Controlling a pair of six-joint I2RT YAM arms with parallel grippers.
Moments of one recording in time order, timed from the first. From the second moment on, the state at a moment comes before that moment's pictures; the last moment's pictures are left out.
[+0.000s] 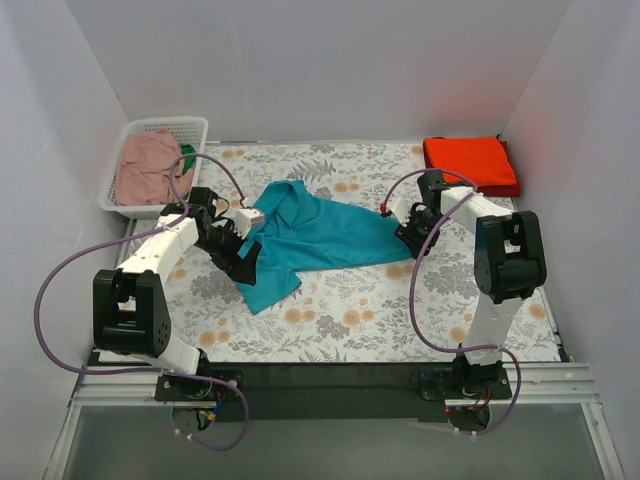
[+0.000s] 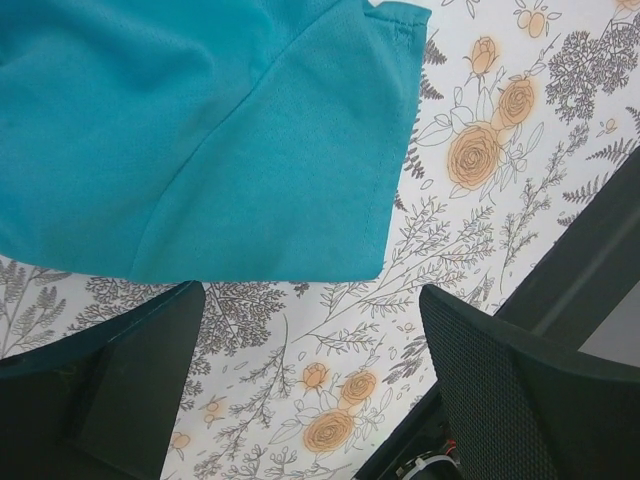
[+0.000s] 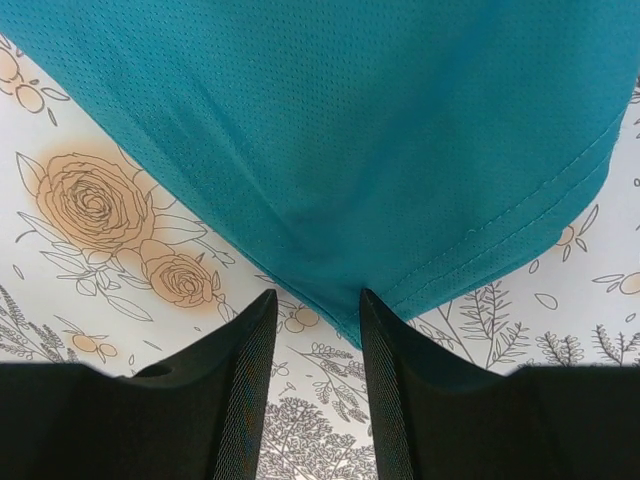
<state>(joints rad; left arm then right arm) -0.10 1.52 1.07 -0.94 0.57 0.61 0.19 1.89 1.29 -0.82 -0.29 -0.89</state>
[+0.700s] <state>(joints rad) -0.37 1.29 0.76 -0.79 0.49 0.61 0.19 1.89 1.27 -0.75 -0.24 -0.91</state>
